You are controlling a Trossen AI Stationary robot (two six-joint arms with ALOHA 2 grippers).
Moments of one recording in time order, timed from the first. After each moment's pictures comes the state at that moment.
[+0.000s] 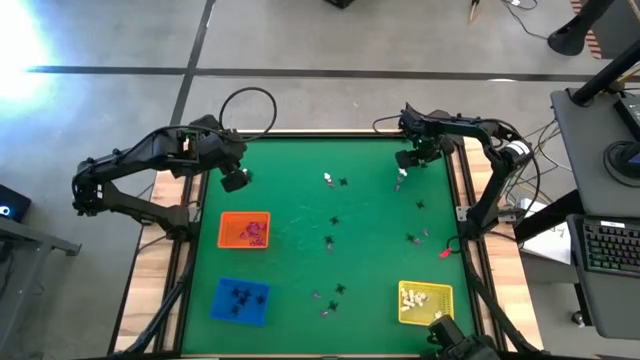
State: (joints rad) left arm 0.20 1.18 1.44 -1.35 -0.61 -0.06; right arm -1.01 1.80 1.04 -0.85 0.16 0.32
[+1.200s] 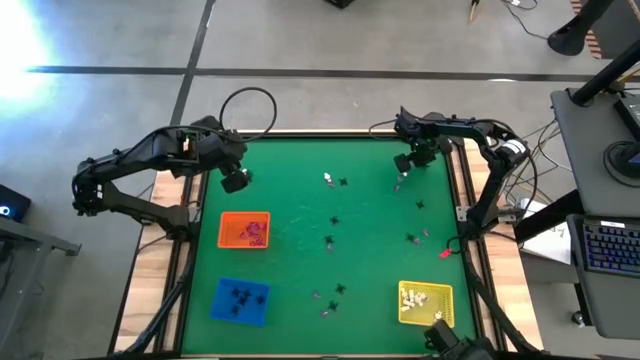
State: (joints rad) left arm 0.20 1.18 1.44 -1.35 -0.58 -0.07; right arm -0.98 1.82 1.04 -0.89 0.22 0.29
